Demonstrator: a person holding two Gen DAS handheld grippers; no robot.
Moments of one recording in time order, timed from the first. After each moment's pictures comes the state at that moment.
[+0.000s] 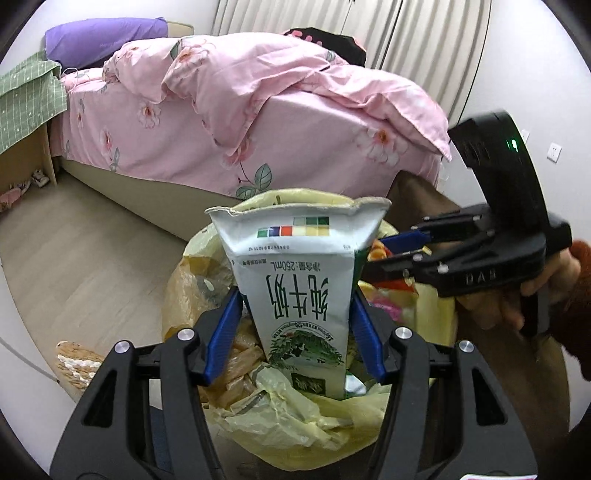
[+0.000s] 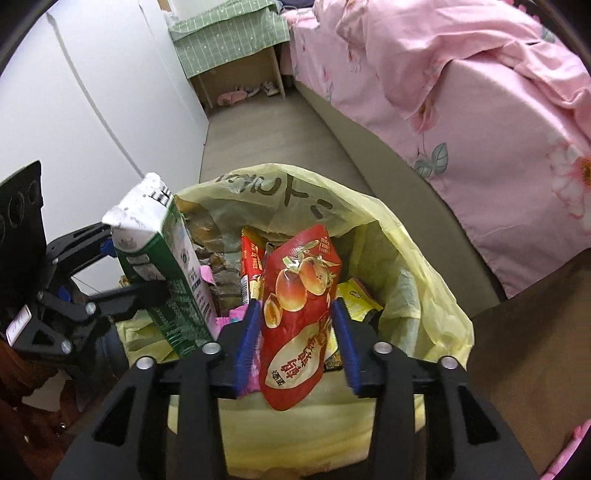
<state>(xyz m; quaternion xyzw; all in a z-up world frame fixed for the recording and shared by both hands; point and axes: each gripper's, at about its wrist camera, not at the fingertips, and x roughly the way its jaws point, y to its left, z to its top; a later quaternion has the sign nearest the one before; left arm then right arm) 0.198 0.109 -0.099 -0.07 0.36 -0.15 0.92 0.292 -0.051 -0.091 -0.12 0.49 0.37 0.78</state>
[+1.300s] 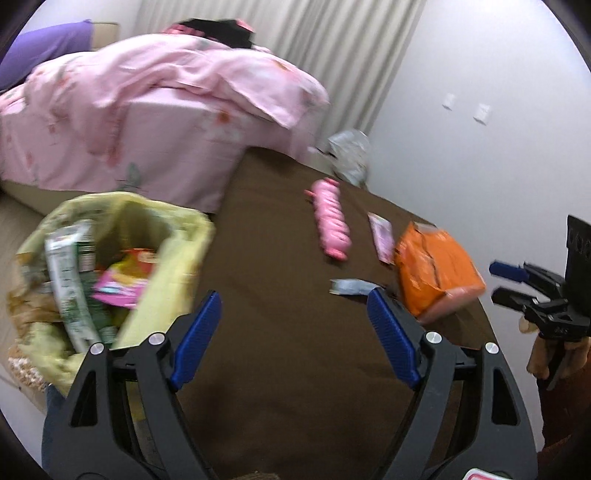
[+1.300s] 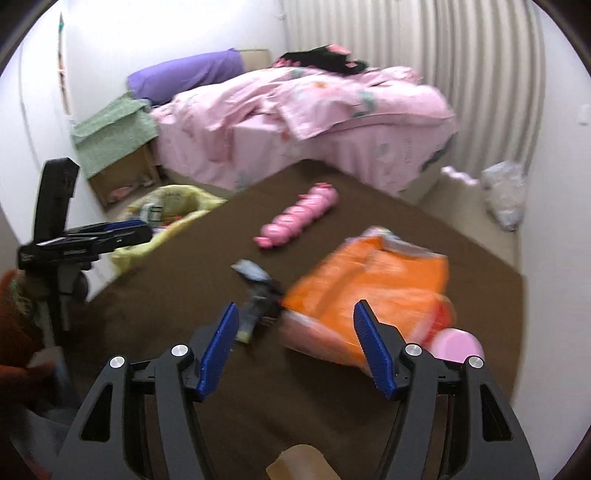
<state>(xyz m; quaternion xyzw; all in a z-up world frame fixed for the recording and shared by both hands) 0.136 -0.077 -0.047 -0.05 0.38 -0.29 0.88 0.036 -0.352 0.001 -0.02 0.38 0.10 0.92</state>
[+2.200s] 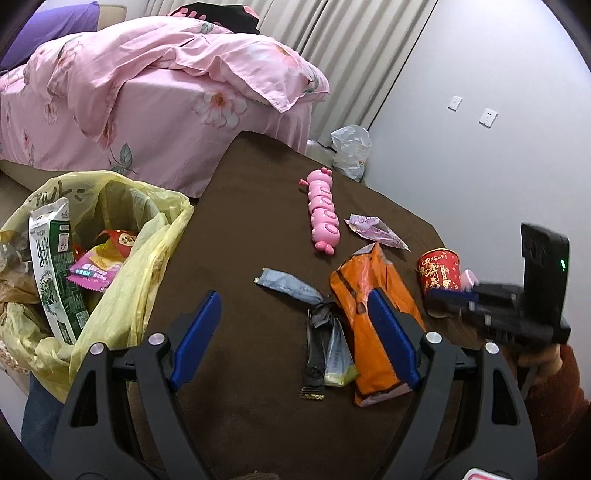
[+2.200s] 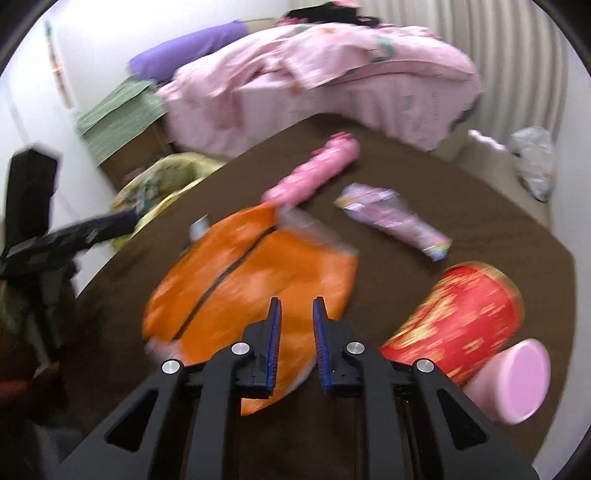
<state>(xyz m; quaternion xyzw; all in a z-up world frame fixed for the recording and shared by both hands) 0.141 -0.084 -0.058 -0.08 0.40 -0.28 0.87 0.087 -0.338 -0.053 0.00 0.45 0.18 0.87</state>
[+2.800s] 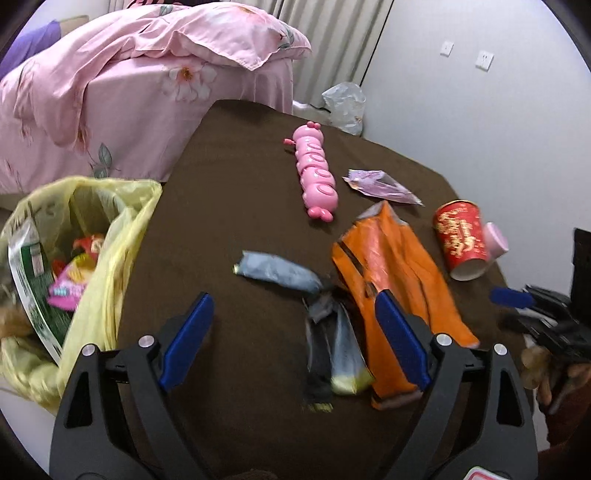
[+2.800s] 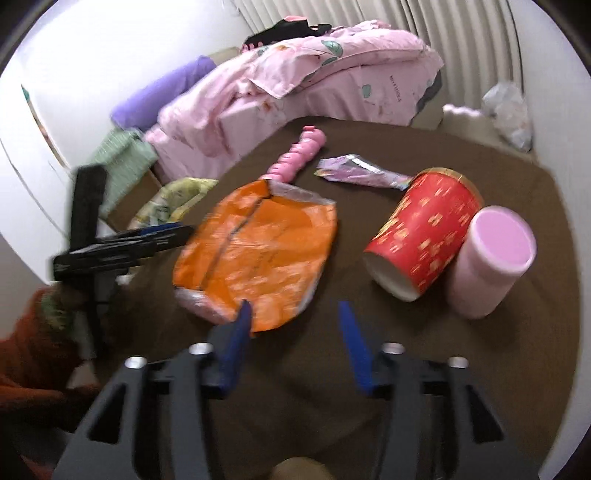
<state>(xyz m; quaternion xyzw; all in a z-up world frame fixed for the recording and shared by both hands) 0.163 -0.130 -0.081 0.02 0.45 -0.29 0.85 0.014 -0.371 -0.061 0.15 0.42 0.16 0.88</state>
